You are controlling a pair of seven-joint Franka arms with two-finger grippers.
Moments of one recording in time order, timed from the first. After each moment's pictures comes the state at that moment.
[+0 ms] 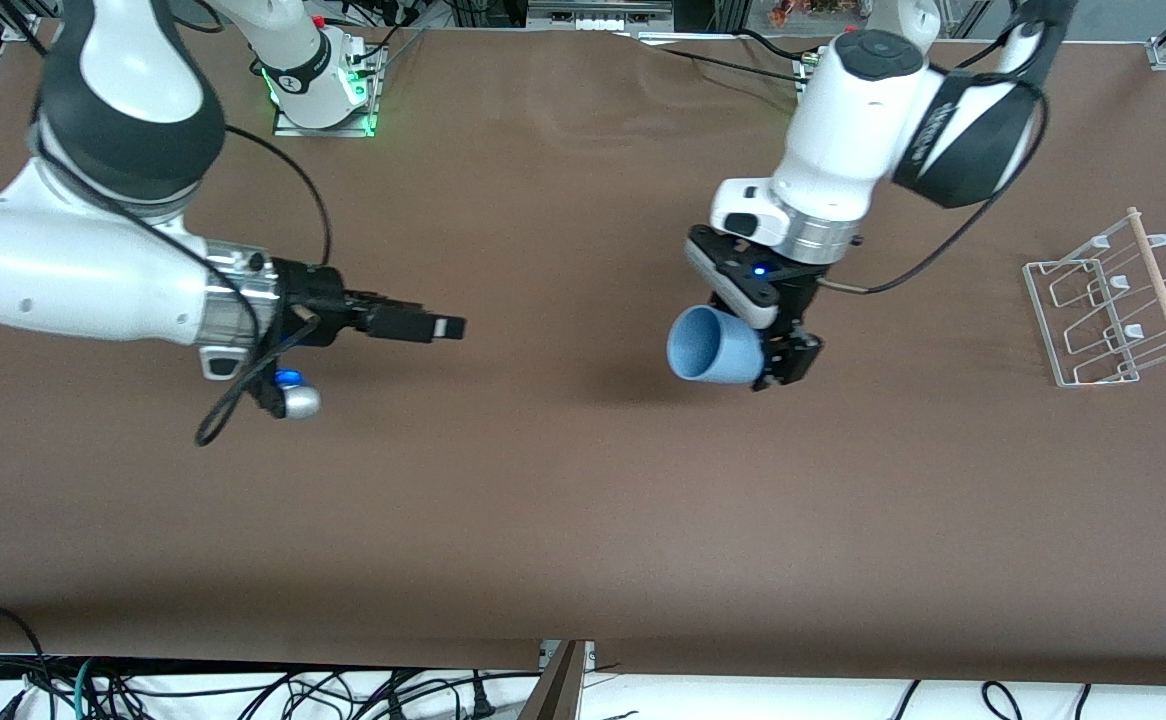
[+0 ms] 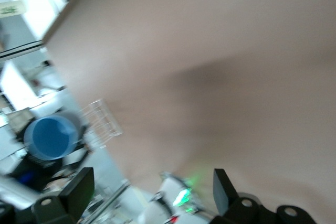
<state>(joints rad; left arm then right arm) -0.13 0.15 -0.33 -1.83 0.23 2.33 0.43 0.23 0.46 0.05 -1.26 0.73 1.72 0.51</state>
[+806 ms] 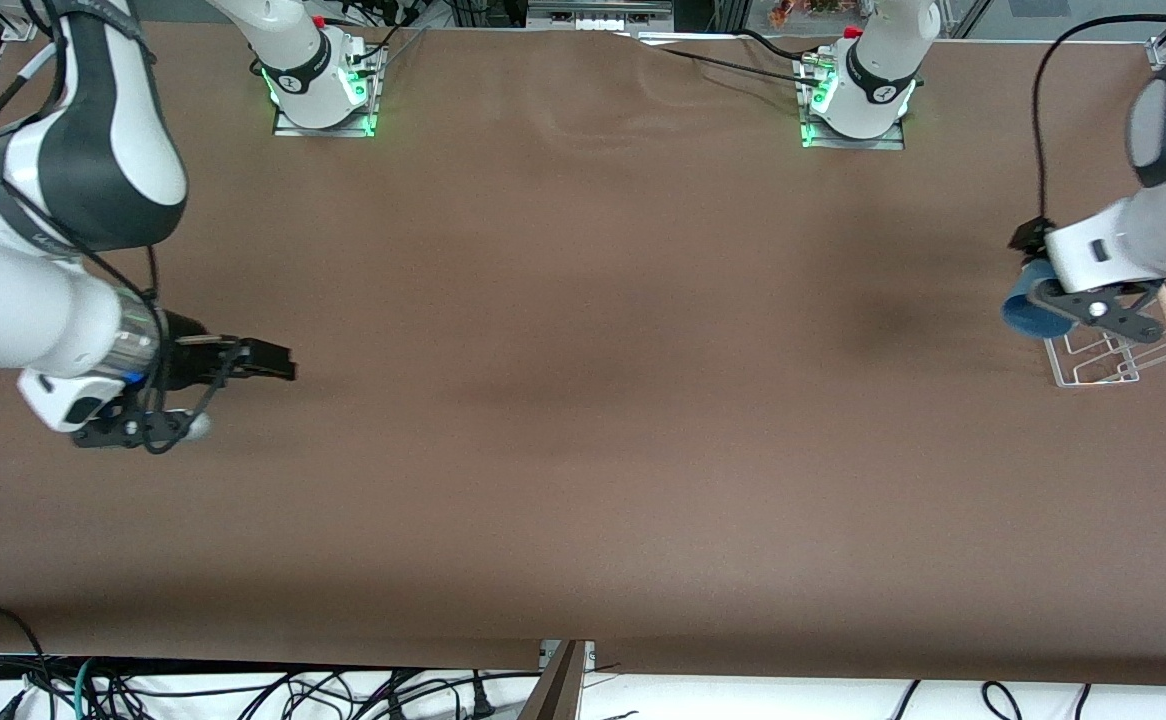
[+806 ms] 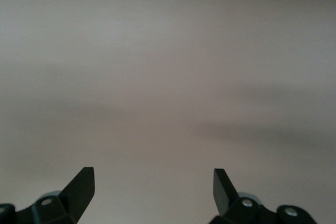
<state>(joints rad) 0.39 0.09 -0.31 -1.82 0.29 1.51 0.46 0.09 0.45 0.05 -1.26 0.11 1.66 0.03</state>
